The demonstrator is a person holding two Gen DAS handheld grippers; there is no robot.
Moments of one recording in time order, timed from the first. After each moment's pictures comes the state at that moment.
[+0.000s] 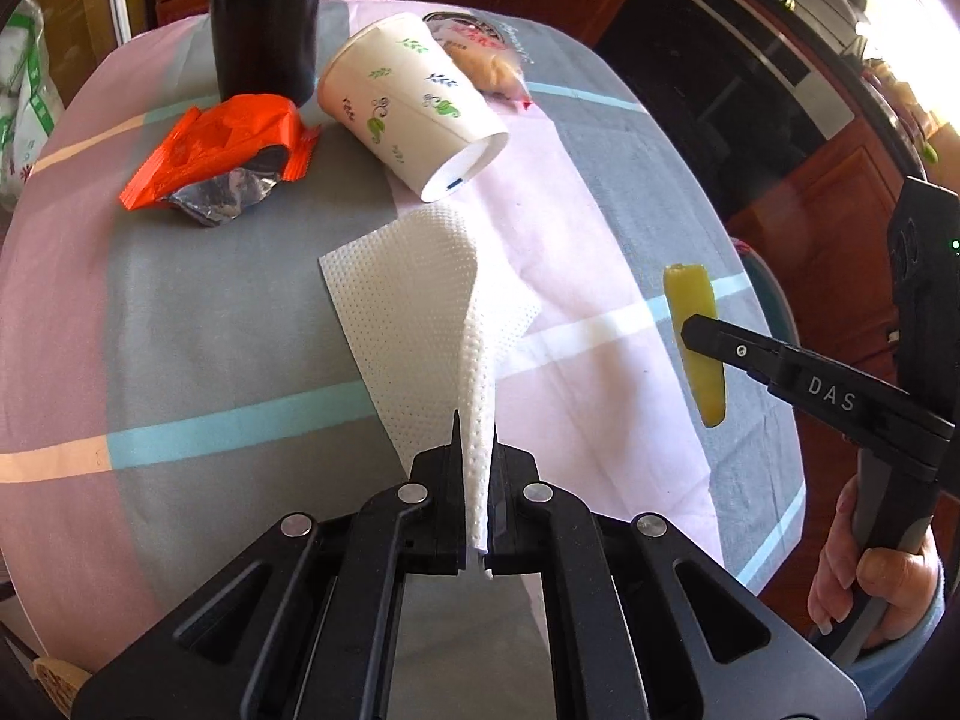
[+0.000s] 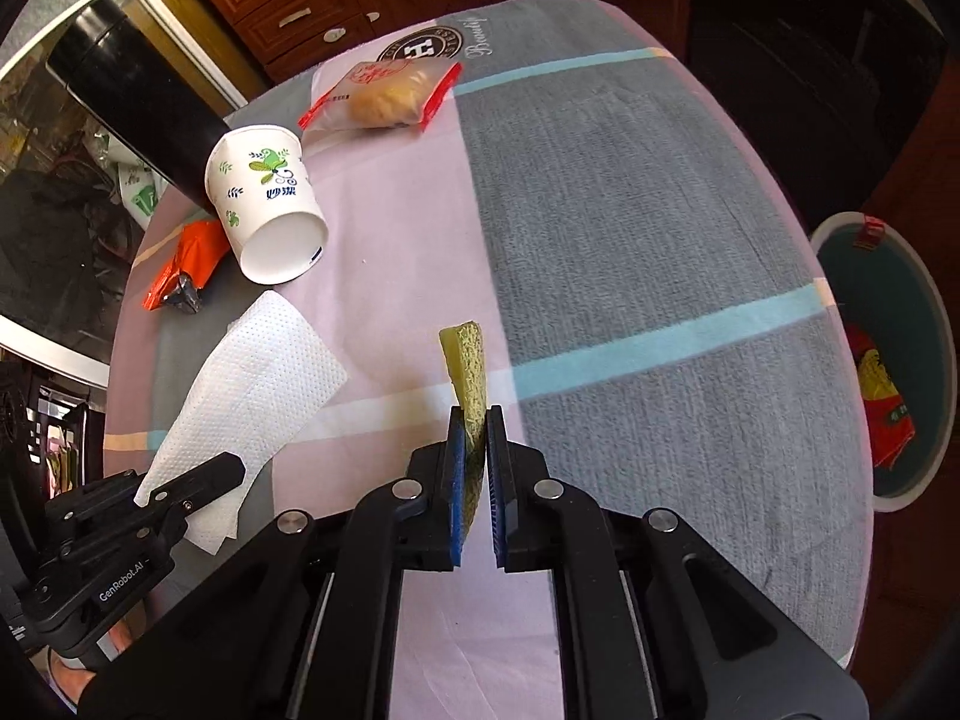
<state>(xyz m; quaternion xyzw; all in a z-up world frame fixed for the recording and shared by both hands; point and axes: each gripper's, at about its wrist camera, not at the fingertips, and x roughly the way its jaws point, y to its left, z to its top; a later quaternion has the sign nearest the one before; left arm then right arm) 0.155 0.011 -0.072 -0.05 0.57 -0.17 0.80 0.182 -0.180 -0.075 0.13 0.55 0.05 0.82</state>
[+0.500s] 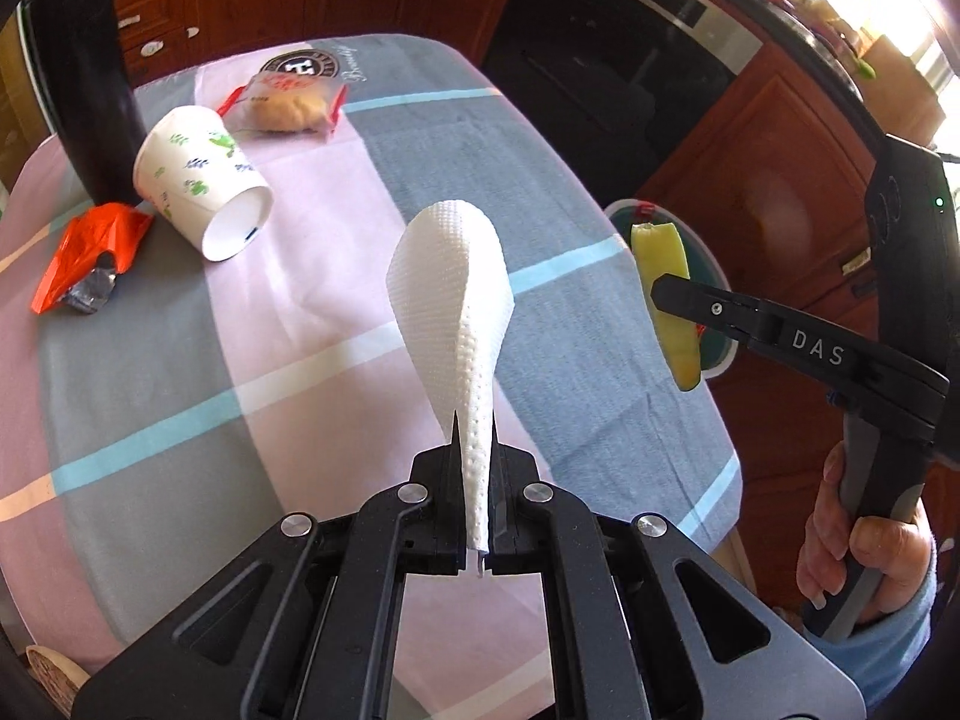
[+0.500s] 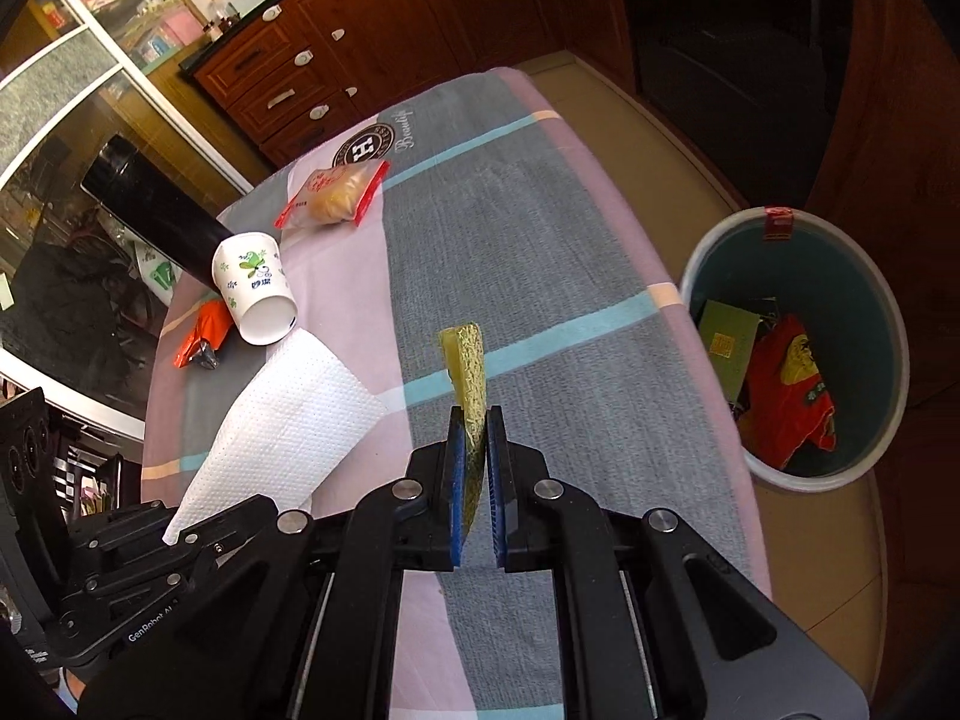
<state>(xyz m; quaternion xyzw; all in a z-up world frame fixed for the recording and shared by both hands) 0.131 -0.086 -0.034 0.00 0.55 -0.24 0.80 0.137 -0.272 -0.037 0.20 0.50 0.03 0.85</state>
